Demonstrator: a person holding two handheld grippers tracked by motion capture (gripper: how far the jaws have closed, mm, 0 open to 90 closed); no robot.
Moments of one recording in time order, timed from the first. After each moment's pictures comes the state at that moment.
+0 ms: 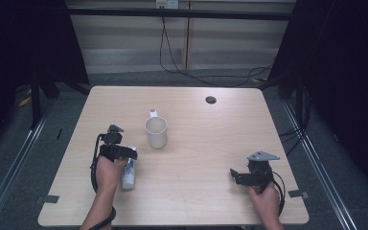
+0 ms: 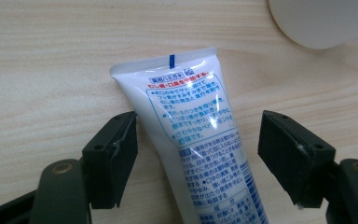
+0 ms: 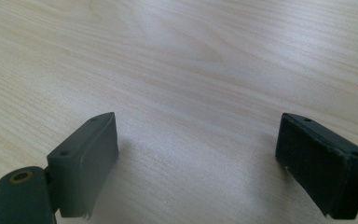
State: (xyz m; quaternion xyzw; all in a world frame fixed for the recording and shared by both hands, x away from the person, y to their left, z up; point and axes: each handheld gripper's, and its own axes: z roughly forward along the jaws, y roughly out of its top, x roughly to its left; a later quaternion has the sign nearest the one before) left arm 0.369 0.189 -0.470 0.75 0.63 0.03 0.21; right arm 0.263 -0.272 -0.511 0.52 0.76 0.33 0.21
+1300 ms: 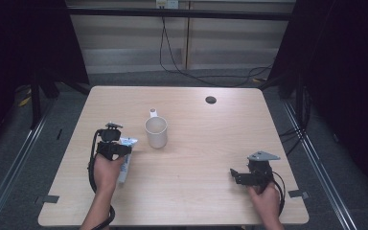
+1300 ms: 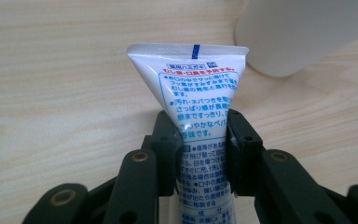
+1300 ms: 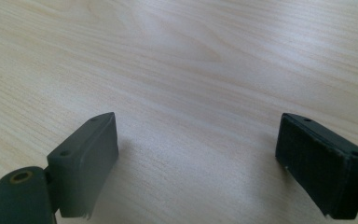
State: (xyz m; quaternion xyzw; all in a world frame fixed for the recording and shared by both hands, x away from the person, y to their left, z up) left arm 0.356 0.188 -0.441 0.76 0.59 0.10 0.26; right arm 0.263 -0.272 -0.512 0.52 0.76 0.33 0.21
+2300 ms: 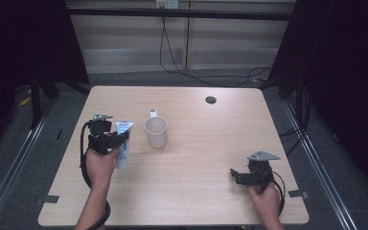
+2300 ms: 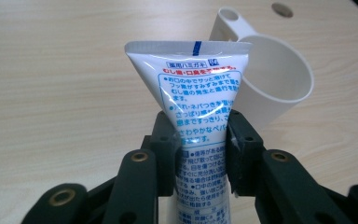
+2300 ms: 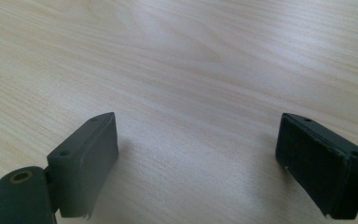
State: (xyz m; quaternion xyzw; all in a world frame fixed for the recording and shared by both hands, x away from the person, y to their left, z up) left arm 0.346 0.198 -0.398 0.72 0.55 0.15 0.39; right arm 0.263 -0.272 -0.512 0.52 0.76 0.33 0.21
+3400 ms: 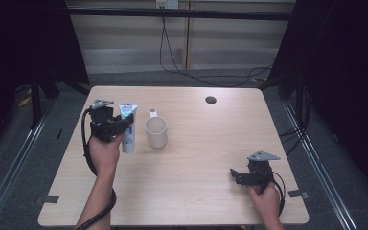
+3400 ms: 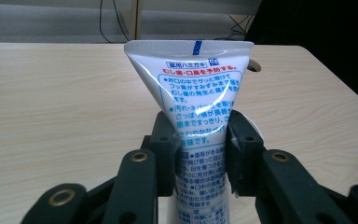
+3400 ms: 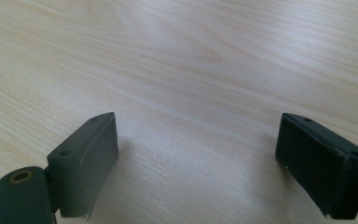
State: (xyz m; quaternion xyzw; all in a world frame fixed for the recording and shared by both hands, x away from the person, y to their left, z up) left arm 0.355 0.182 -0.361 0.70 0.52 0.18 0.45; right arm 0.263 -0.272 -0.512 0.52 0.76 0.33 0.21
